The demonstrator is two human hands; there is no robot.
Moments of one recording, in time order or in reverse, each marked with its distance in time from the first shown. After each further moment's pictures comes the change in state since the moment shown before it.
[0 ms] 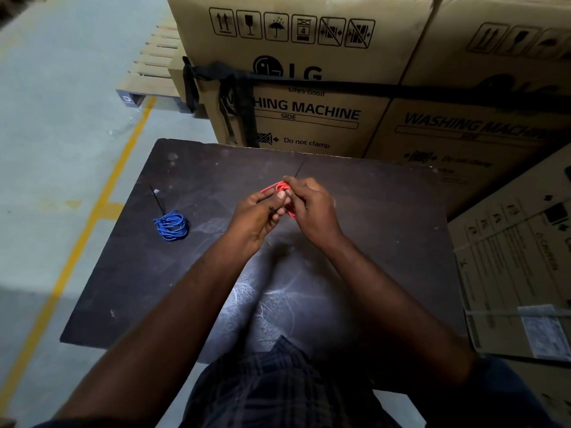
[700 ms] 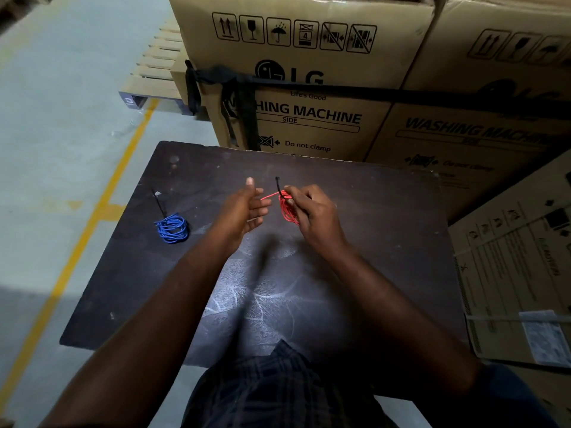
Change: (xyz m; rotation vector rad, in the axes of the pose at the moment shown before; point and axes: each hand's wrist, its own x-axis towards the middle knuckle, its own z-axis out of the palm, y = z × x) left_hand 0.002 0.024 -0.023 0.333 0.060 0.027; right_hand -0.007 -0.002 -0.007 -0.071 -0.009 -0.104
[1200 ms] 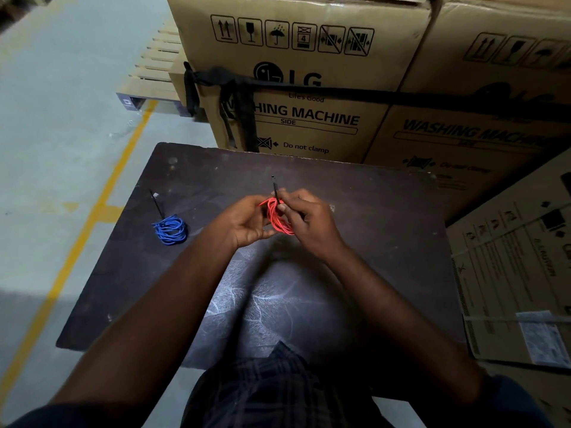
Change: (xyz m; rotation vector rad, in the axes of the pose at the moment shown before) left_hand 0.017 0.000 0.007 -0.217 -0.346 -0.289; right_hand 0.001 -0.017 -0.007 0.275 -0.077 0.037
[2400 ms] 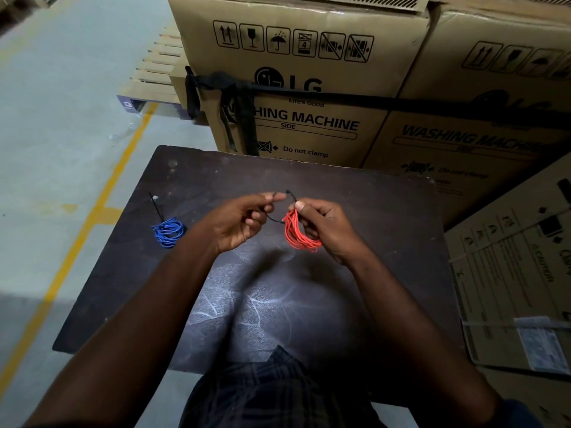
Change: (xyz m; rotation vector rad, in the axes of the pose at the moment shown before) left_hand -0.026 0.013 -0.009 0.013 -0.157 0.134; right_hand -0.001 -0.009 -0.025 0.637 -0.116 0.487
